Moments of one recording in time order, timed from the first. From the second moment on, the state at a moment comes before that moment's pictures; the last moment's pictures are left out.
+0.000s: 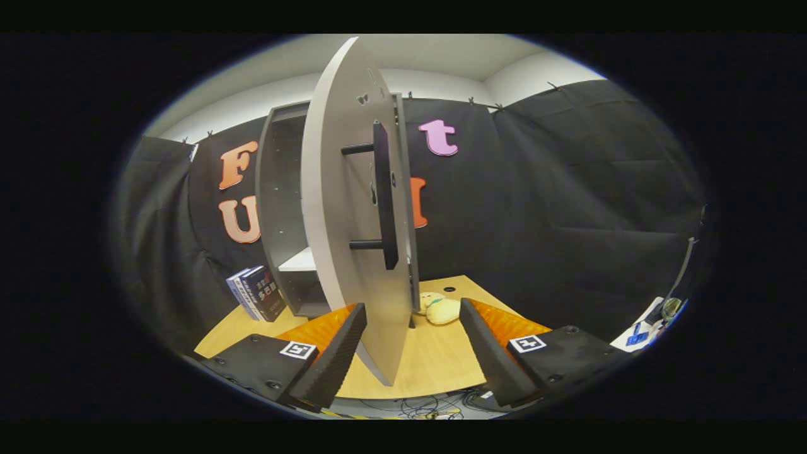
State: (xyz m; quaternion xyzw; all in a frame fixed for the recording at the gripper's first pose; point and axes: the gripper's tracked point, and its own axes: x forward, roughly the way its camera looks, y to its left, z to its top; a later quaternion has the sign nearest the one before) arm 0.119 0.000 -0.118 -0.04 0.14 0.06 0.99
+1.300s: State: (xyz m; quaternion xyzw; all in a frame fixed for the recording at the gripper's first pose) arm 0.225 0.196 -0.172 -0.09 0.14 0.11 0.98
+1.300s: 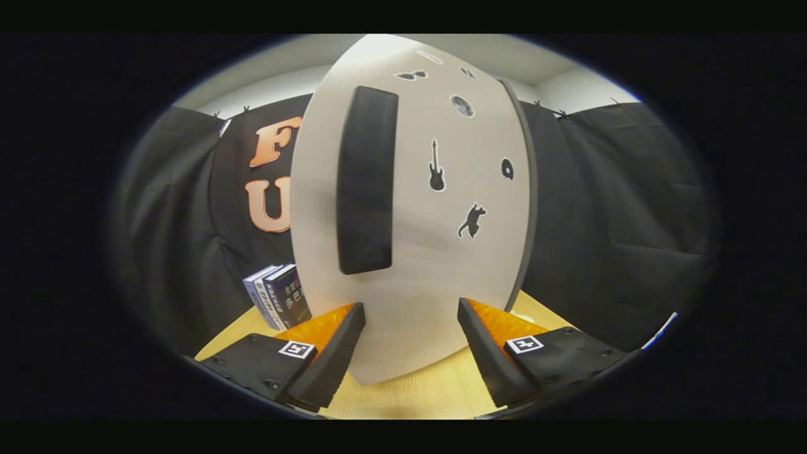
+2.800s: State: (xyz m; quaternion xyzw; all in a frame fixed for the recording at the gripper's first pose) arm 0.172 0.197 -0.088 -0.07 0.12 0.08 0.99
